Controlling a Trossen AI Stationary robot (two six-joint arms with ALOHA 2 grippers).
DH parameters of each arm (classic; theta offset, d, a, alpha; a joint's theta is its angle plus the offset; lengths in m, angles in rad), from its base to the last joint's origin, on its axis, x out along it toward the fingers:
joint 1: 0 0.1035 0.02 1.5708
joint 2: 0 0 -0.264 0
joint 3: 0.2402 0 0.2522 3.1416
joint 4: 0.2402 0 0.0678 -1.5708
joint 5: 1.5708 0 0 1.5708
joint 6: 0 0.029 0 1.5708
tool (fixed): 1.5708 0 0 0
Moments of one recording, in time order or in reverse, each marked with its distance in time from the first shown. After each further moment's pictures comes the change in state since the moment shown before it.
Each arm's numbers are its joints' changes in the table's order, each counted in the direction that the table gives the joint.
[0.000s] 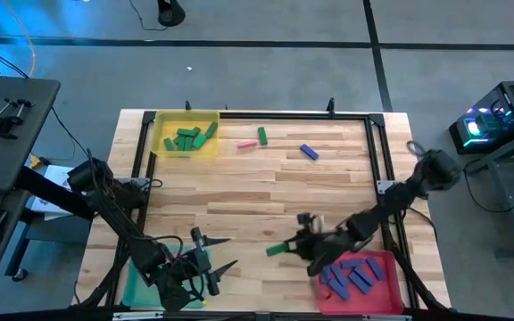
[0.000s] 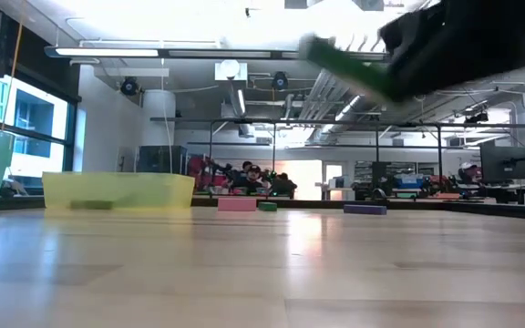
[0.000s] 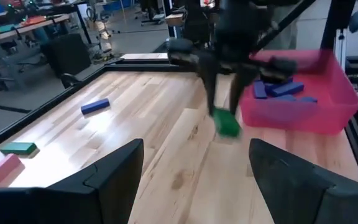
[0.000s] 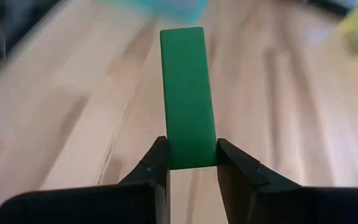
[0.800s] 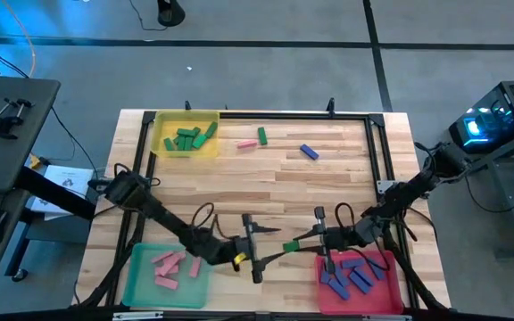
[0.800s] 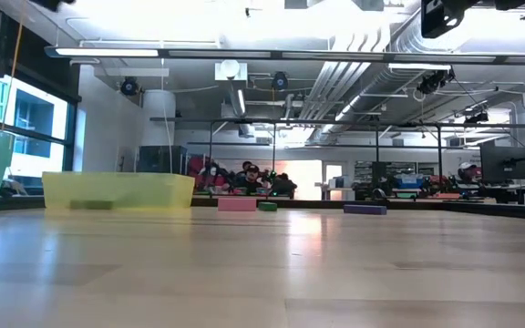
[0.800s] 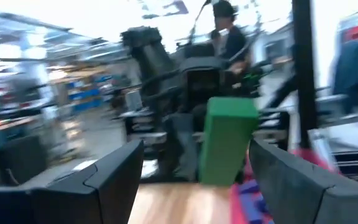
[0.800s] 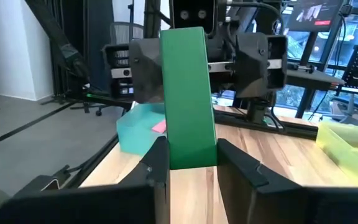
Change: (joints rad) left arm 0.317 -0.299 0.001 -1.258 0.471 0.878; right arm 0.055 0.166 -0.383 -0.956 0.043 -0.176
